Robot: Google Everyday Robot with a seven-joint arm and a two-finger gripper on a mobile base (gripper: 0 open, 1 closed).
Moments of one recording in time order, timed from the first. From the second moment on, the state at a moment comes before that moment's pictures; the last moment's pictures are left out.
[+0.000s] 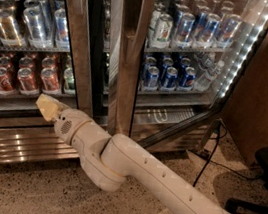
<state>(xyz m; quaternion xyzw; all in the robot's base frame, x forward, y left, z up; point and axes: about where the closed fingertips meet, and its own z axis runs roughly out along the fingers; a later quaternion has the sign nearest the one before) 0.538 0.217 0.804 -0.04 0.68 0.57 0.46</state>
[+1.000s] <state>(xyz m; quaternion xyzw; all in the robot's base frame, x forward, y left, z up) 0.564 0.252 0.875 0.13 0.64 0.60 0.47</state>
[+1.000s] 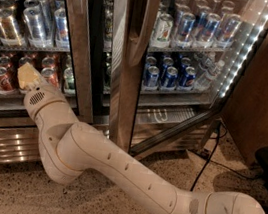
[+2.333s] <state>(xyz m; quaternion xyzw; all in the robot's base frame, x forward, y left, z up) 0.615 0.189 0.779 0.21 0.85 0.23 0.43</state>
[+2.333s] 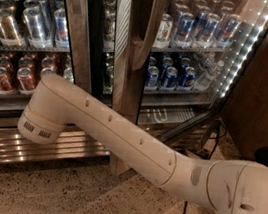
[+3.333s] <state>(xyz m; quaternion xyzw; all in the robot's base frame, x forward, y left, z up) 0.614 0.202 0.737 0.15 0.89 0.12 0.41</state>
